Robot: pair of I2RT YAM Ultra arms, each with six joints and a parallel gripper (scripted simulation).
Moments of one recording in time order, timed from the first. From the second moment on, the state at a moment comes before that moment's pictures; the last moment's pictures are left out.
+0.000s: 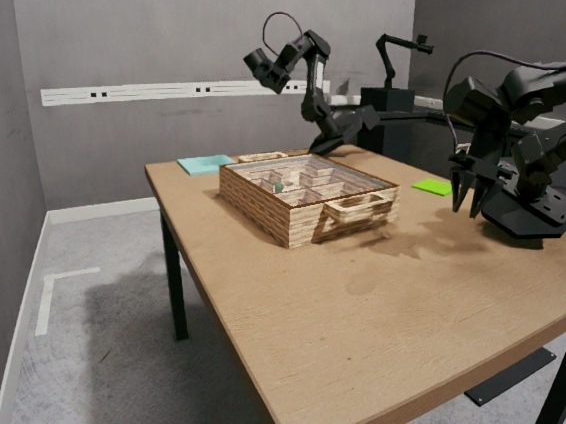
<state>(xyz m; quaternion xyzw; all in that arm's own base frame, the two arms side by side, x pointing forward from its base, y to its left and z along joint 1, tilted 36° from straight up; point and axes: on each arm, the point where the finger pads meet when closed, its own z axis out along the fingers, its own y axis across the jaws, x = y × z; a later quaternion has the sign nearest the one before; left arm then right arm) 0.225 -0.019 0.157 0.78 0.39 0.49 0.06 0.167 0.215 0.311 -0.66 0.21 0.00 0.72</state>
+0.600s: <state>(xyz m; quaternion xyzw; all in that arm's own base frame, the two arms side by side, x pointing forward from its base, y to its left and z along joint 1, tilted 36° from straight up) 0.229 -0.025 0.158 0.75 0.45 0.48 0.10 0.191 0.214 0.295 -0.64 0.32 0.04 0.70</state>
